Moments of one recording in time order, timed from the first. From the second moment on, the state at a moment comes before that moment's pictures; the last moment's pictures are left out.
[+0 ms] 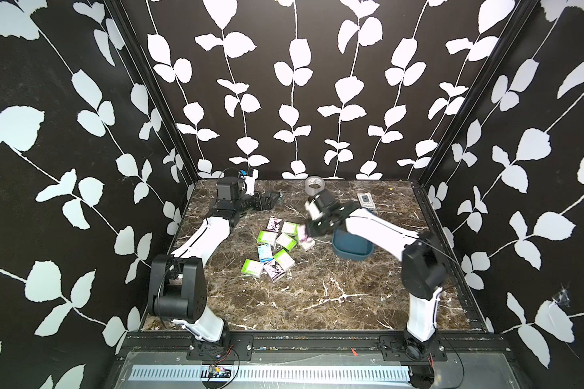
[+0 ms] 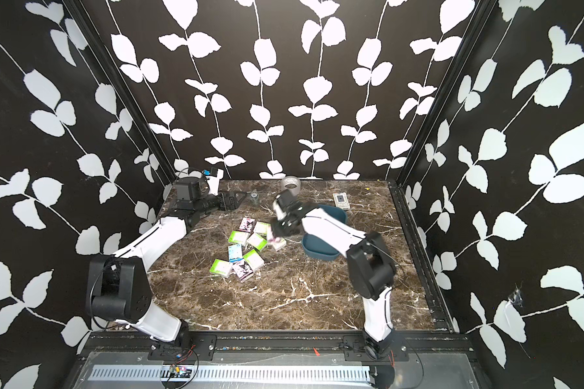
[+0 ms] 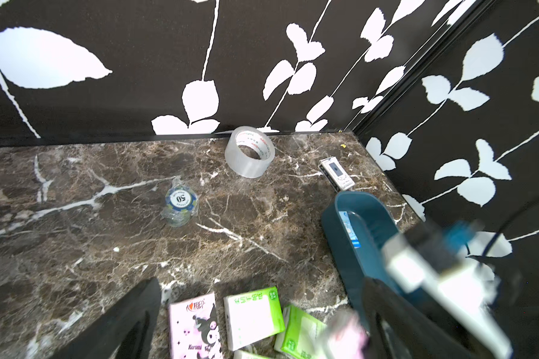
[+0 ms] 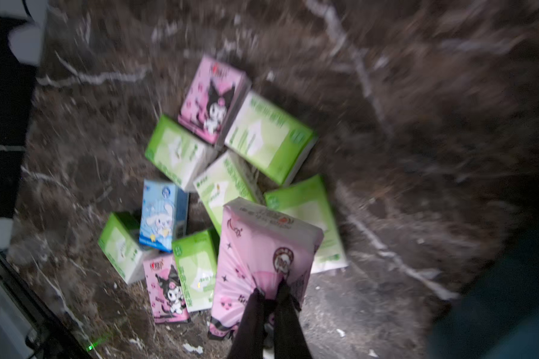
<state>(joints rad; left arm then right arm) -0.15 1.57 1.14 0.02 0.57 -0.22 0.63 1.90 1.61 -0.65 -0.19 0.42</state>
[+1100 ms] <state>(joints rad) -0.27 1.67 1.19 0.08 0.64 -0.30 0.23 2.01 1.62 -0.85 0.01 0.27</state>
